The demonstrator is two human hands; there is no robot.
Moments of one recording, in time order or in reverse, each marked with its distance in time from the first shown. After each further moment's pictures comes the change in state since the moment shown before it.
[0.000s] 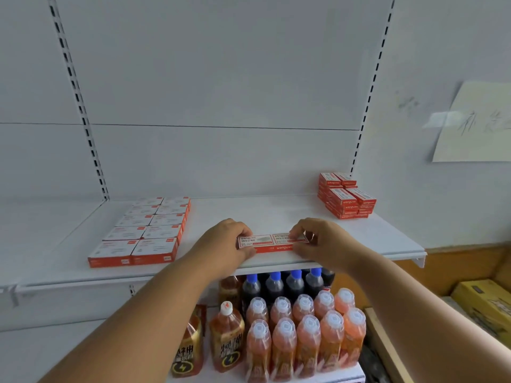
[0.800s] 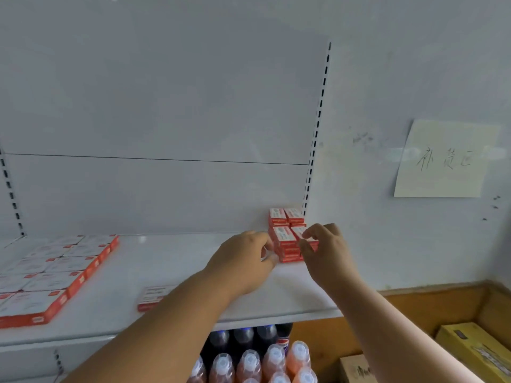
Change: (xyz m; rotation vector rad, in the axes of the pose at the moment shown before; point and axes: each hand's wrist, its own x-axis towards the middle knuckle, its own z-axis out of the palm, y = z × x) left_hand 0.090 0.155 0.057 0.041 0.085 0.110; right_hand 0.022 0.117 -0.072 0.024 0.499 0.202
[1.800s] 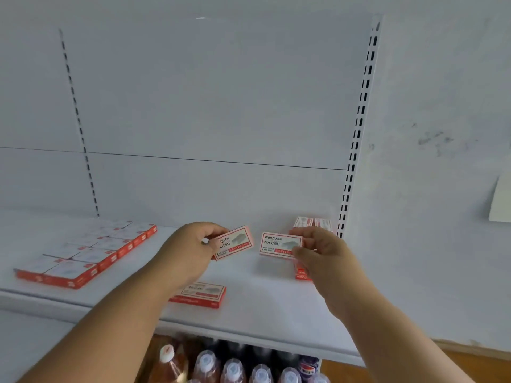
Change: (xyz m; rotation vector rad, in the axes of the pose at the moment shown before) left_hand -0.019 -0.010 -0.032 -0.216 0.299 -0.492; right_hand 0.027 -0.005 0.000 0.848 -0.477 0.094
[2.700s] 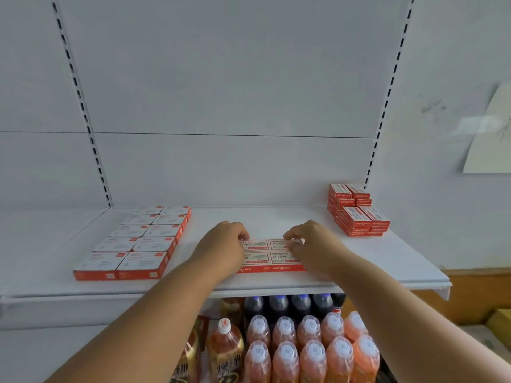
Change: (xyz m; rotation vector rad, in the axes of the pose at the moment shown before) left_hand 0.033 -0.129 -0.042 0.306 -0.216 0.211; right_hand -0.015 -0.004 0.149 -0.970 -0.055 0.070
